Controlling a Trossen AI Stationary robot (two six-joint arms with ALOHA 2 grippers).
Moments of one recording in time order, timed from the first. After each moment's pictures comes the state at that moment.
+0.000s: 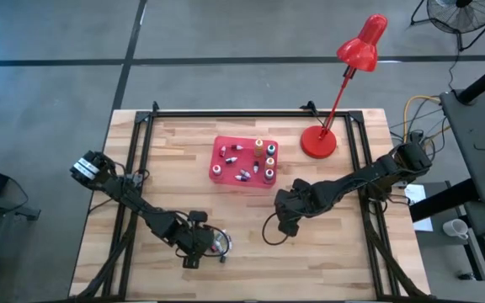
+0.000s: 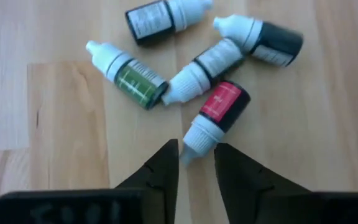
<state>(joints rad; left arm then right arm) -0.61 1.65 0.85 -0.28 -0.17 -0.49 0.31 1.64 1.03 -0.67 0.24 0.70</state>
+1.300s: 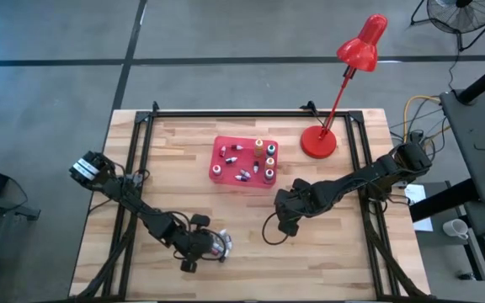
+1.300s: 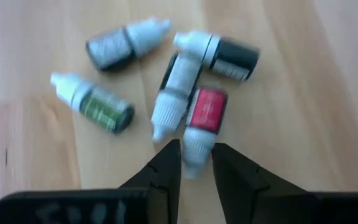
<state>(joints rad) -0.63 1.65 0.80 -0.14 -0.17 -0.40 0.31 1.64 1.03 -0.67 0.24 0.70</state>
